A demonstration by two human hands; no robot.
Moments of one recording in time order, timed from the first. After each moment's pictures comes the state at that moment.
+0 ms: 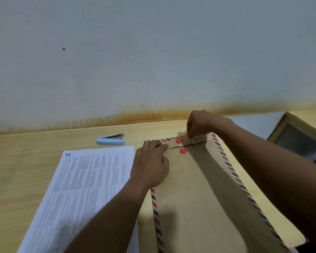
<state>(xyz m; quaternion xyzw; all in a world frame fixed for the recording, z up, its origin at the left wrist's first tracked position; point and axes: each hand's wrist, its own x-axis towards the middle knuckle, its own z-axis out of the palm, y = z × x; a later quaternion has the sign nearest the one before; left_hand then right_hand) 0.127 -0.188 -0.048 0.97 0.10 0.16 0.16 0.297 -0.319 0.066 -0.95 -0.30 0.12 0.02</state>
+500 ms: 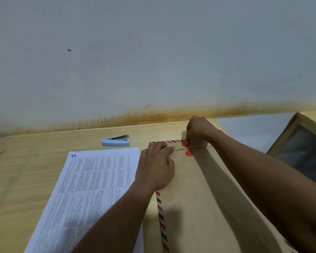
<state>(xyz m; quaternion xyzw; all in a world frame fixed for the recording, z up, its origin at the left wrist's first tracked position) 0.127 -0.187 -0.049 0.97 0.10 0.15 0.17 0.310 -0.295 0.021 -0.96 -0.23 0.09 0.12</state>
